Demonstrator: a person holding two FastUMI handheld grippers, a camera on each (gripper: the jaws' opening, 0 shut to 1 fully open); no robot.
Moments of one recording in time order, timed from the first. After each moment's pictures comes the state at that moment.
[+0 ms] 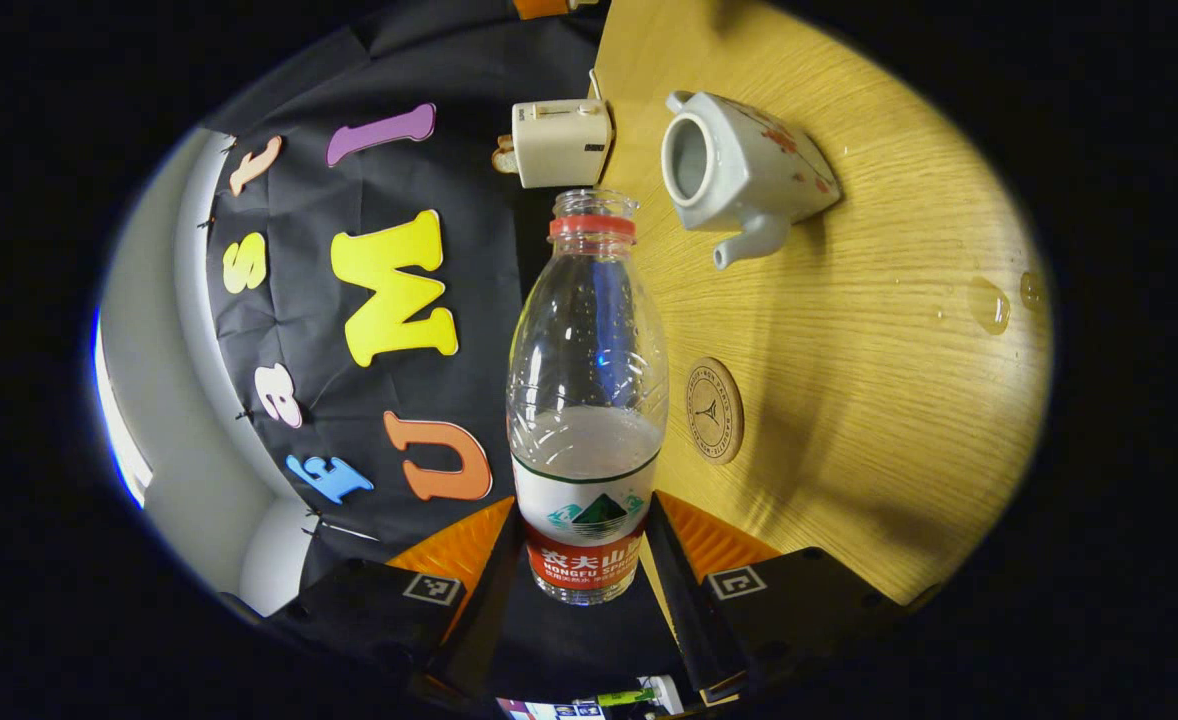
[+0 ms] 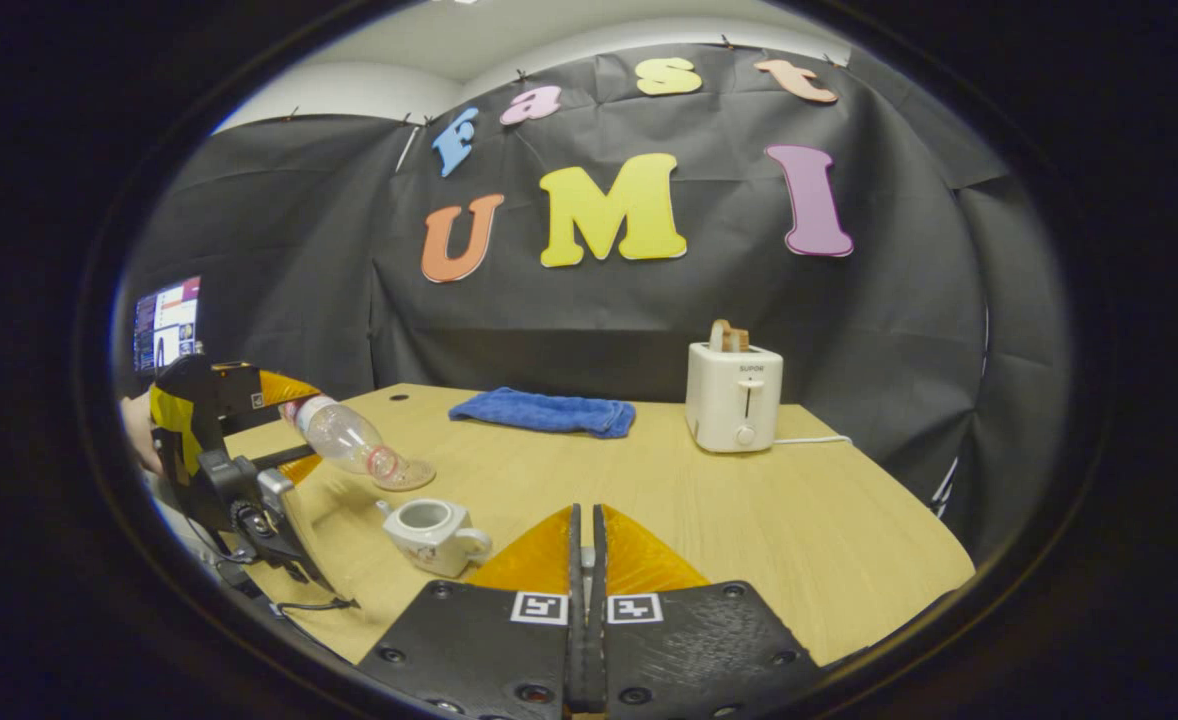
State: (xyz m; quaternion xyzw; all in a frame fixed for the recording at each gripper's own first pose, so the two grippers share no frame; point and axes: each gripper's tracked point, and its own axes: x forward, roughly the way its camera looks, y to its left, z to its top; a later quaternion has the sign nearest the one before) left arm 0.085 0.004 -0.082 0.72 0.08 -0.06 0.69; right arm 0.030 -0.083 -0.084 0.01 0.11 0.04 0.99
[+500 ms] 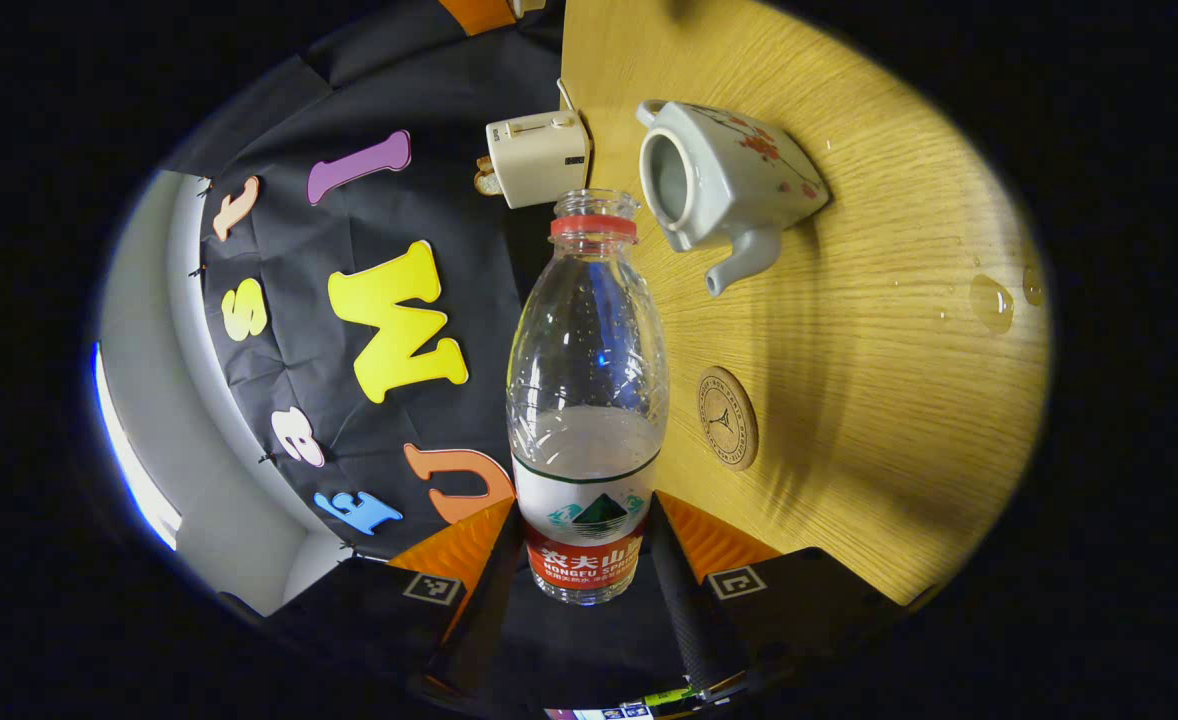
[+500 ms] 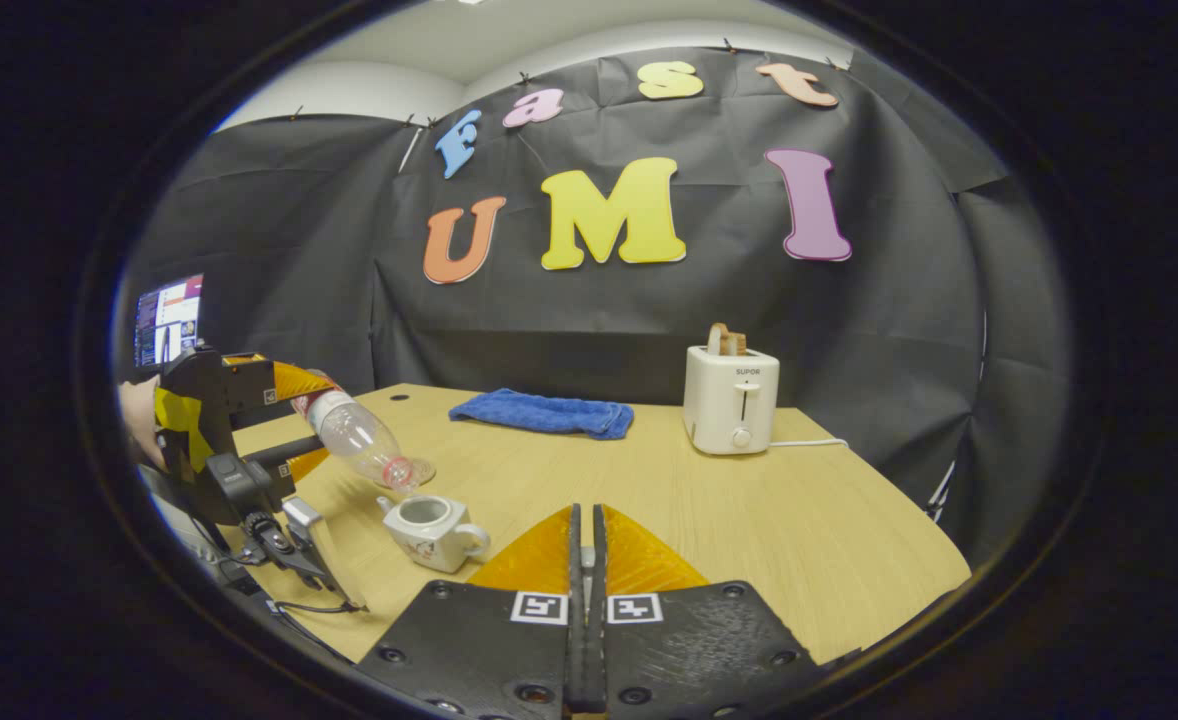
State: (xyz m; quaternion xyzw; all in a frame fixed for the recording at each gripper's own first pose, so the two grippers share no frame) left arm 0.086 -0.008 -0.072 0.76 0.05 -0.06 0.65; right arm 0.023 -0.086 -0.081 0.00 0.11 0.04 0.99
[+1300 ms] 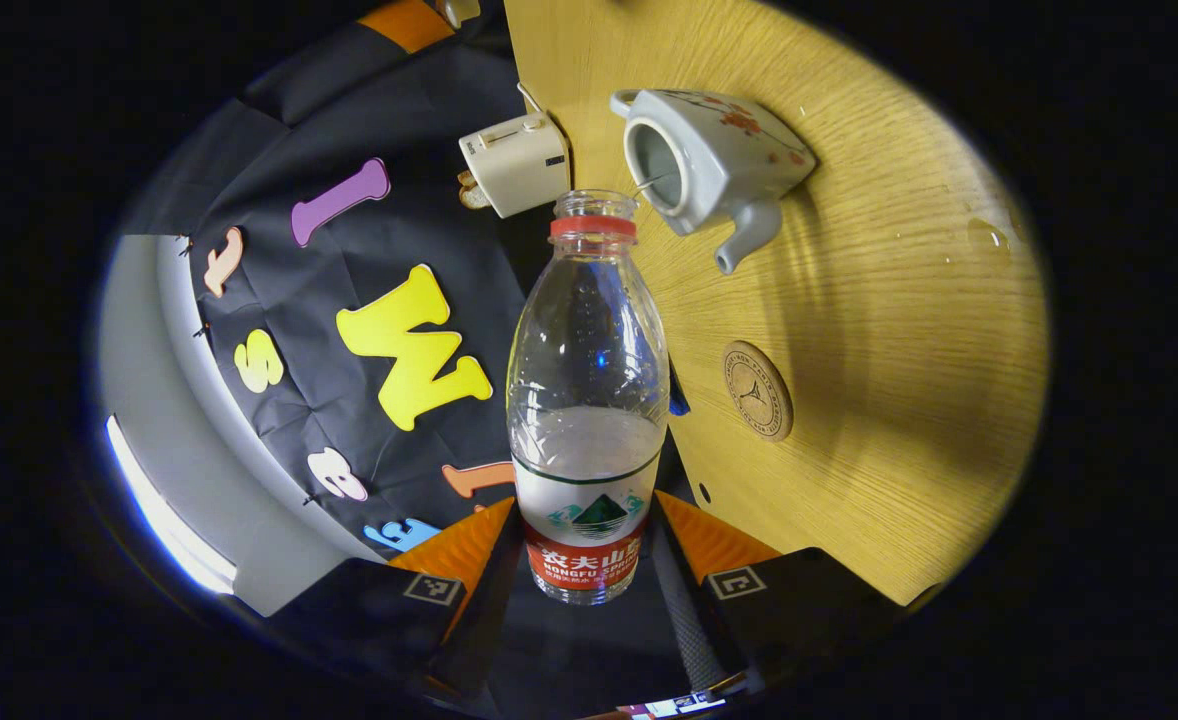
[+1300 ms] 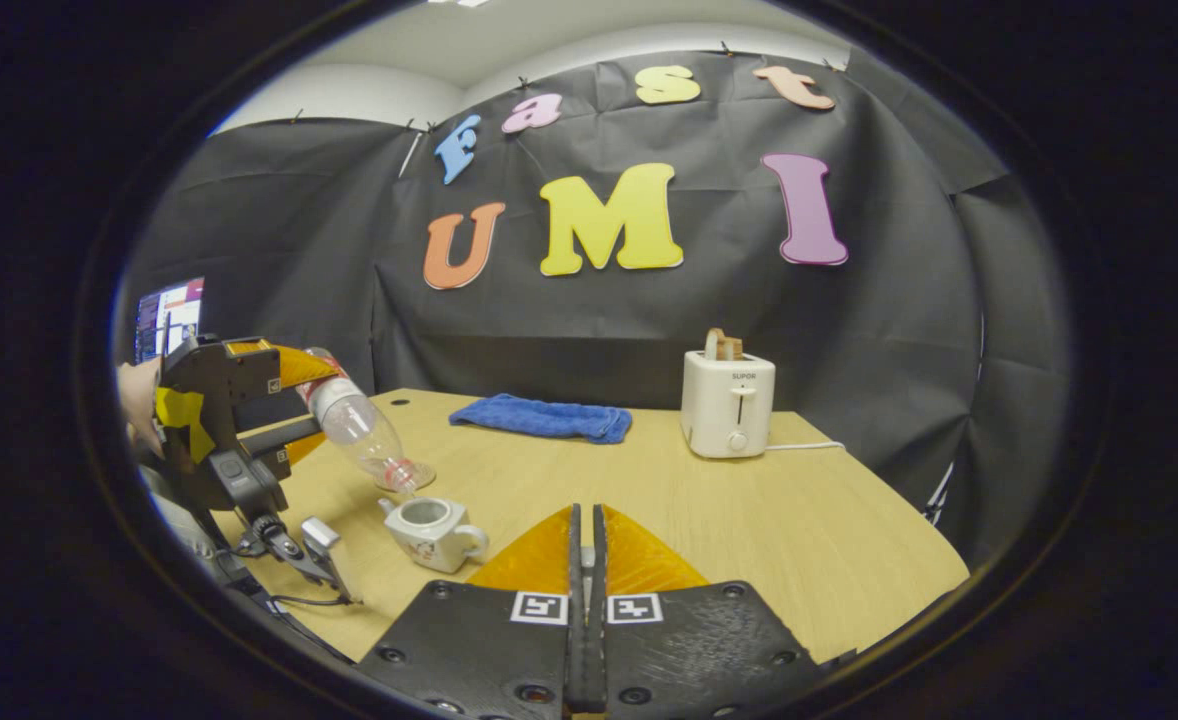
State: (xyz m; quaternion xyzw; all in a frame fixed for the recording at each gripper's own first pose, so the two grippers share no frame) left arm 0.085 -0.016 -0.051 0.81 0.03 -0.03 0.58; right arm 0.020 -0.088 -0.079 0.00 0.10 0.04 0.99
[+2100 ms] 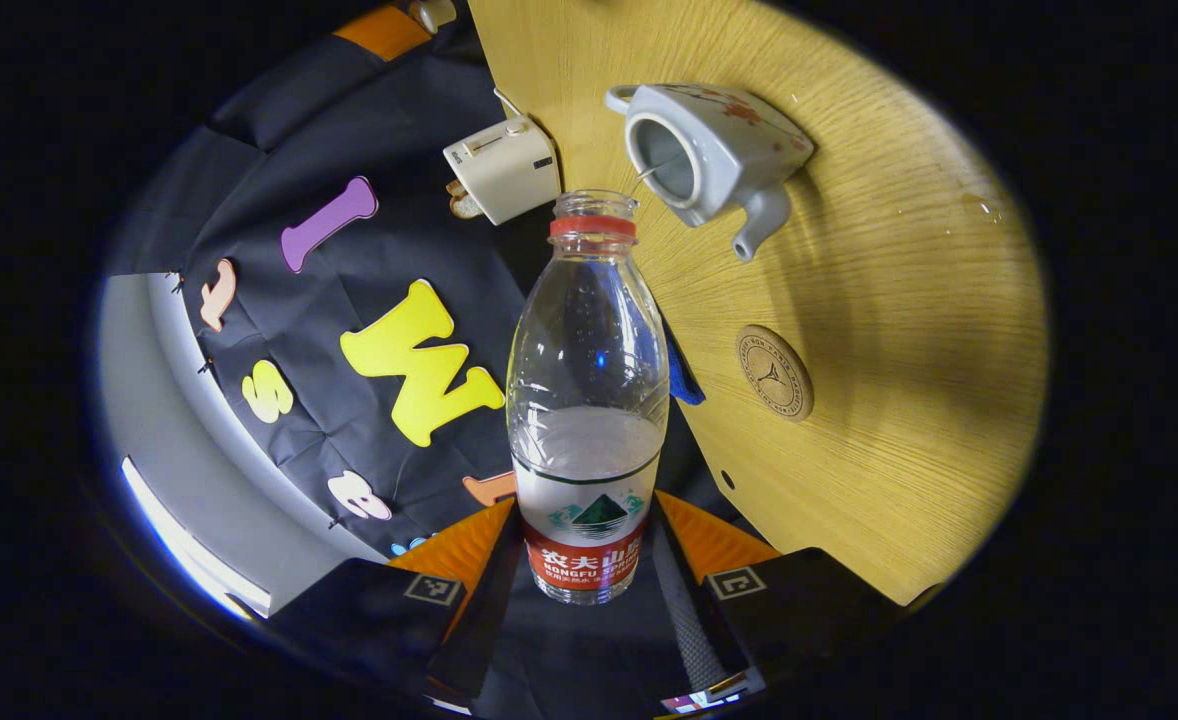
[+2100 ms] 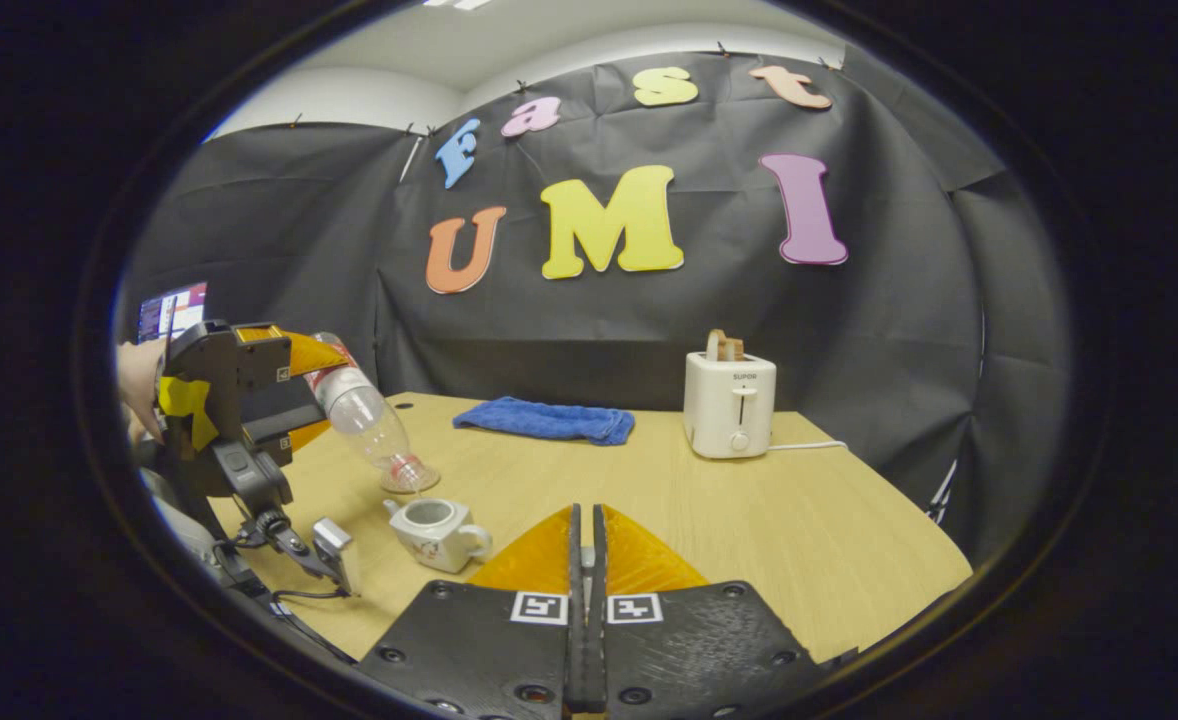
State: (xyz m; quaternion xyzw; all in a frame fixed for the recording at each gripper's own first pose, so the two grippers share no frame) left arm 0.087 -0.022 -0.037 0.84 0.03 -0.03 0.54; right arm 0.016 -0.090 -0.079 0.01 0.10 0.05 0.99
